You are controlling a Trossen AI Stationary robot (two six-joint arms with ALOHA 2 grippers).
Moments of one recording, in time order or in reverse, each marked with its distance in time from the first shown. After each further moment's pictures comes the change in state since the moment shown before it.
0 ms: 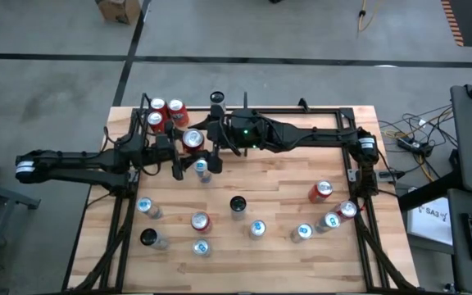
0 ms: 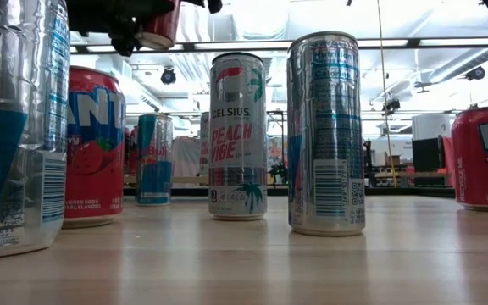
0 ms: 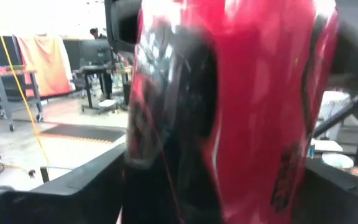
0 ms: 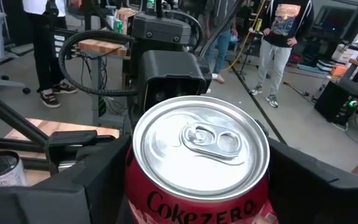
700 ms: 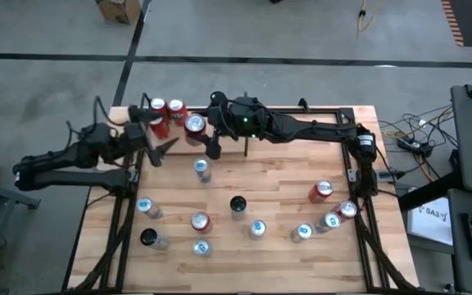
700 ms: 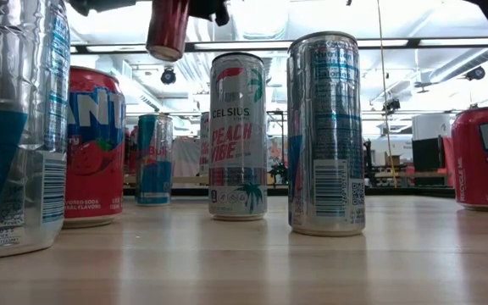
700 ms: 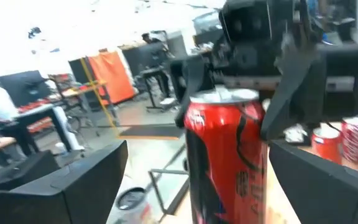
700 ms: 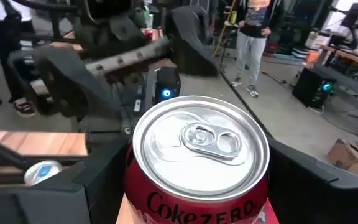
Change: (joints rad) left arm 0.000 -0.270 0.240 -0.543 -0.226 0.230; right arm -0.079 0.017 0.026 0.016 0.025 0.048
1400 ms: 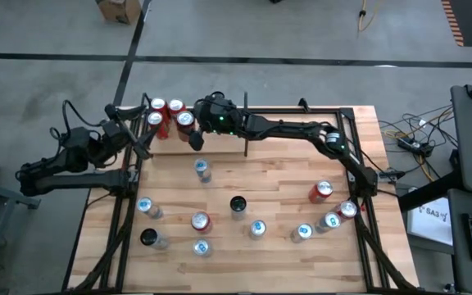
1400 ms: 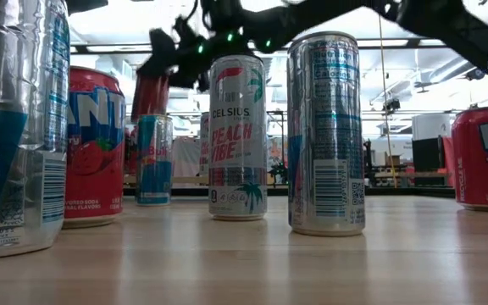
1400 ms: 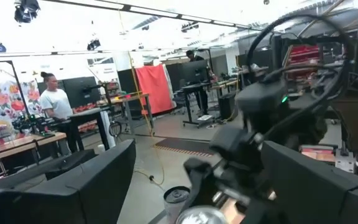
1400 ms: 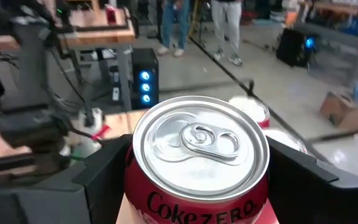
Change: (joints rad) left arm 0.000 -0.191 -0.081 0.023 -0.167 0.008; right arm -0.101 0.319 0.127 0.125 0.011 0.131
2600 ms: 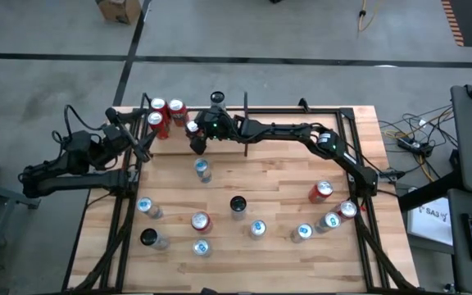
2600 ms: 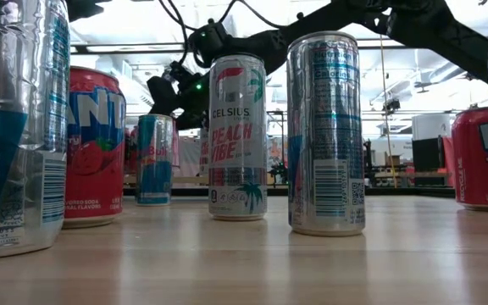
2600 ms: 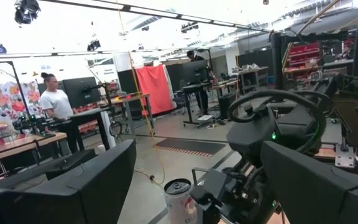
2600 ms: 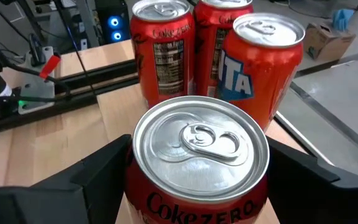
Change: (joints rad) left arm 0.000 -0.068 -0.062 -0.001 0.000 0.007; right arm -0.012 0.076 -0.023 -0.128 0.095 0.076
